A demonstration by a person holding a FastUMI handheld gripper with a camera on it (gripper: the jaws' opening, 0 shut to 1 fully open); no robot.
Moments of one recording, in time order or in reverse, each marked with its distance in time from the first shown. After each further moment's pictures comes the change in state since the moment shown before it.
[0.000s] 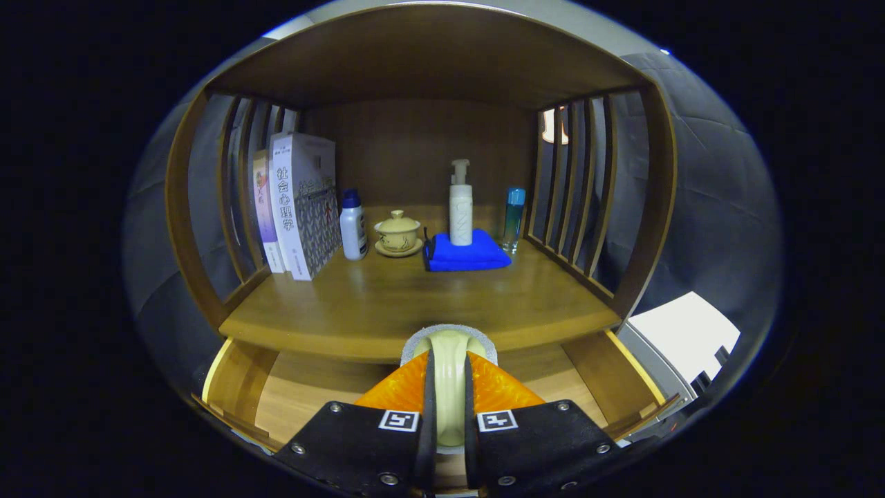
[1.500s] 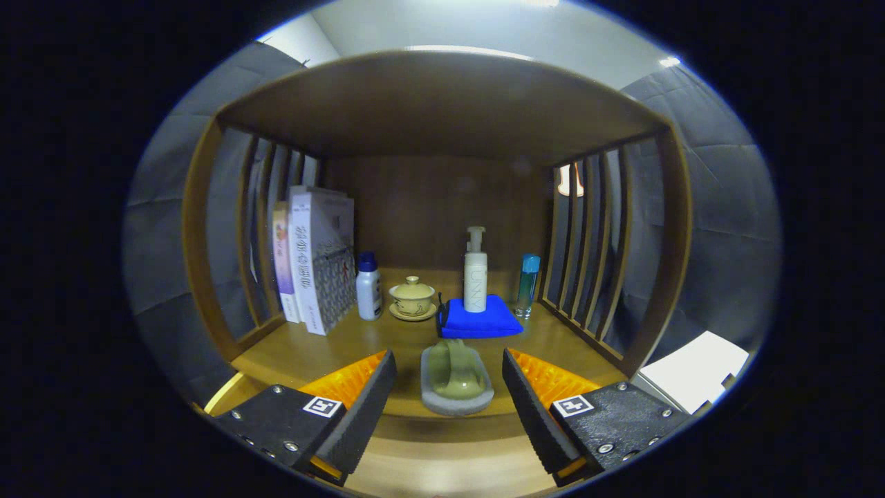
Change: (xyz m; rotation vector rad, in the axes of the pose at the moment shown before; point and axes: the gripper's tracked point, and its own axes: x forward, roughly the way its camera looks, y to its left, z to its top) arm -0.028 0.007 0.048 -0.029 -0.290 0.087
